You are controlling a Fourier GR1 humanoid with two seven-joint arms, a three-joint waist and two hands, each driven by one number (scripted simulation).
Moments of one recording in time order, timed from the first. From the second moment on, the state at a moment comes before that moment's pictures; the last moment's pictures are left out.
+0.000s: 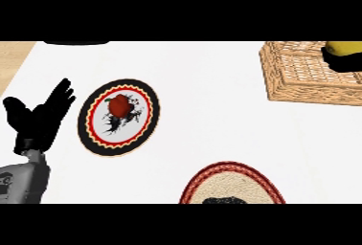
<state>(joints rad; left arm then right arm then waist) -0.22 0.25 0.18 -1.41 0.04 -0.08 0.23 -0.70 -0.41 -0.40 -1.25 0.59 0.06 0.08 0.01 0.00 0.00</state>
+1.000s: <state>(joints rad) -0.24 0.25 0.19 -1.38 0.04 -0.08 0.24 -0.88 -0.55 -0.61 -0.76 0.38 -0.08 -0.12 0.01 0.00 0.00</state>
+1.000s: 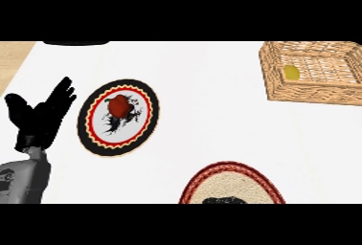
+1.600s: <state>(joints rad) -0.21 0.24 0.19 -1.42 0.04 -0.09 0.24 -0.75 -0.90 -0.82 -0.51 0.18 0.24 -0.18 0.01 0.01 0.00</state>
